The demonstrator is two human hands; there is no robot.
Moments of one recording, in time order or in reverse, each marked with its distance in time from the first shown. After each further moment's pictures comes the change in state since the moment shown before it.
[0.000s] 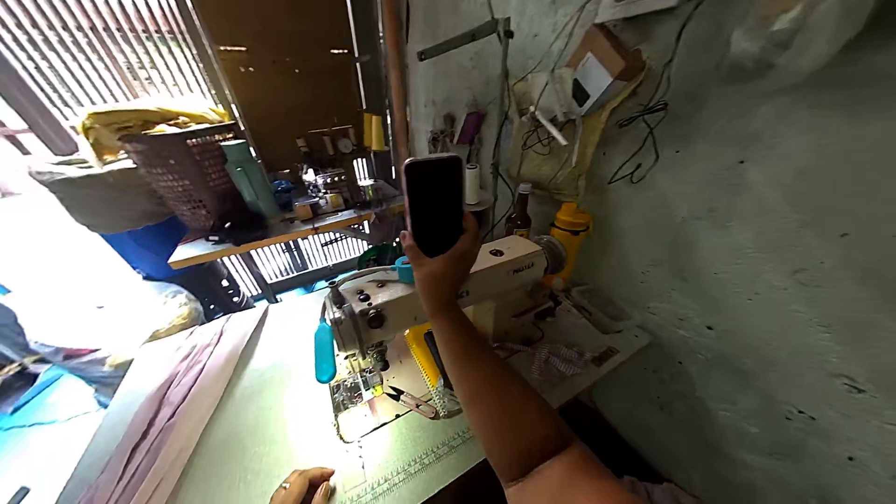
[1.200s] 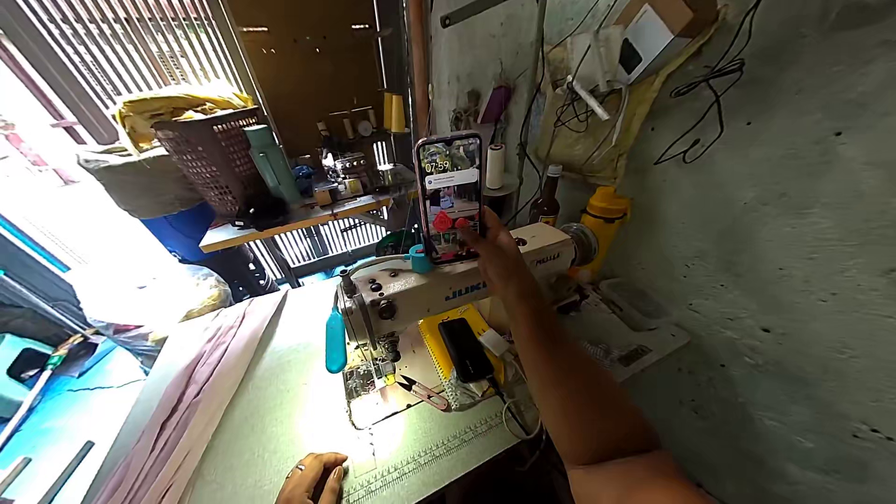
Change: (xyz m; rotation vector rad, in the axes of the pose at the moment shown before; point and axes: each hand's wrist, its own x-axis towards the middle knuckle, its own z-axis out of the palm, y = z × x) left_hand -0.001 0.000 0.007 0.065 0.039 -0.017; right_hand 0.055 0.050 -0.052 0.692 -0.770 0.215
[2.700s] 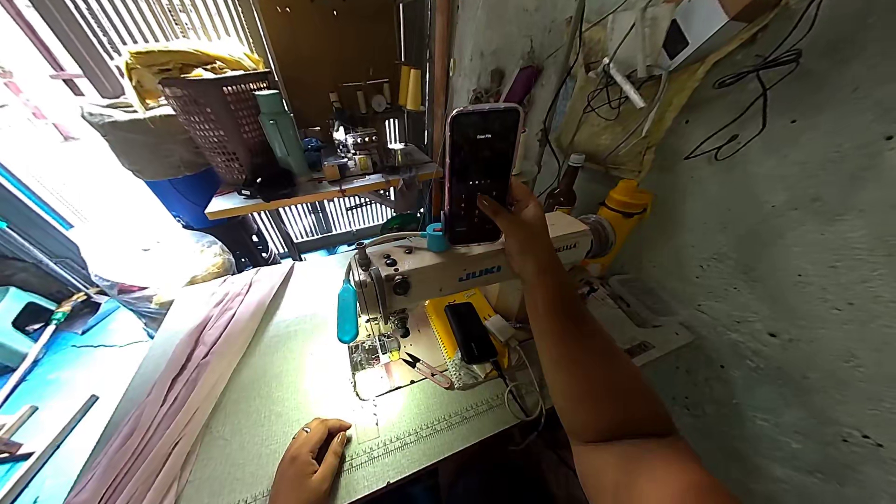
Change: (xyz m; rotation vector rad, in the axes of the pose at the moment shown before) left_hand 0.000 -0.007 0.005 -0.007 0.071 0.000; right_hand 0.014 -0.012 0.004 -0.096 0.067 -0.113
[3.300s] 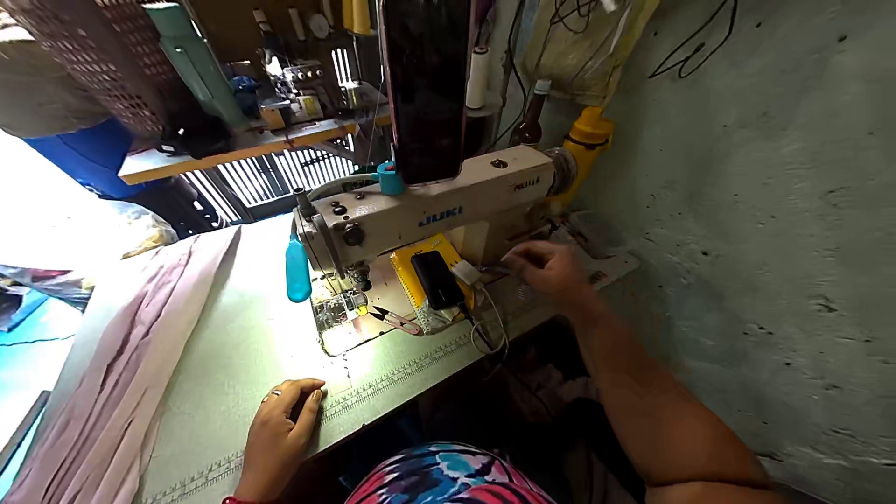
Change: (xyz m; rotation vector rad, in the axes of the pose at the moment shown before) left_hand 0.000 0.000 0.006 0.062 0.013 0.083; right_hand -0.147 -0.023 -0.099 -0.755 -0.156 0.365
